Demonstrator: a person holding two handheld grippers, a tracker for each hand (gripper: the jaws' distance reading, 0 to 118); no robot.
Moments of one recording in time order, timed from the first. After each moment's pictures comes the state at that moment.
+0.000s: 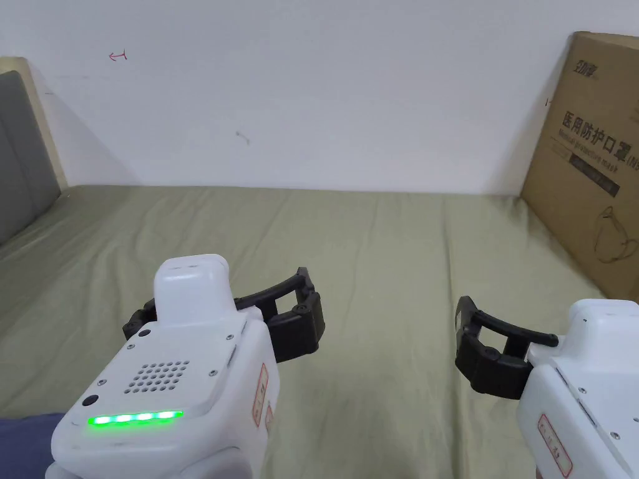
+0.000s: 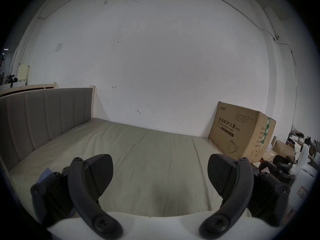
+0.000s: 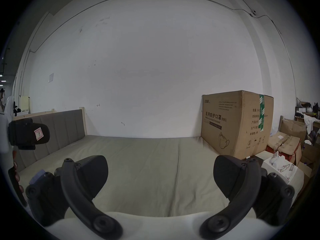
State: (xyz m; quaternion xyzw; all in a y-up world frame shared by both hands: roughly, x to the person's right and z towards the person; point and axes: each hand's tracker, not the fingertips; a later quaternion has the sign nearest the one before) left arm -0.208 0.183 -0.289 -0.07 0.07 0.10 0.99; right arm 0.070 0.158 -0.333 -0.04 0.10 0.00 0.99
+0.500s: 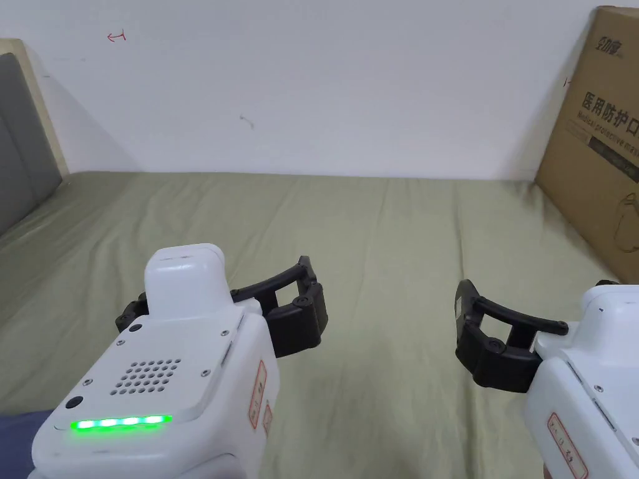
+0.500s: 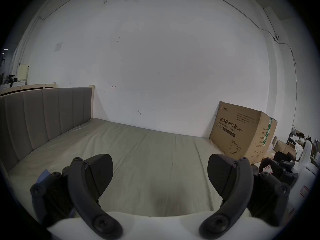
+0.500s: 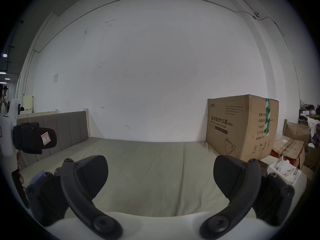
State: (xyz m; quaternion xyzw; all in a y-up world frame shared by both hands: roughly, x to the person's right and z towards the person) left arm -0.213 0.181 -0.298 -0.07 0.07 0.11 0.99; right arm 0.056 0.163 -0.340 -0.02 0.12 0.00 0.99
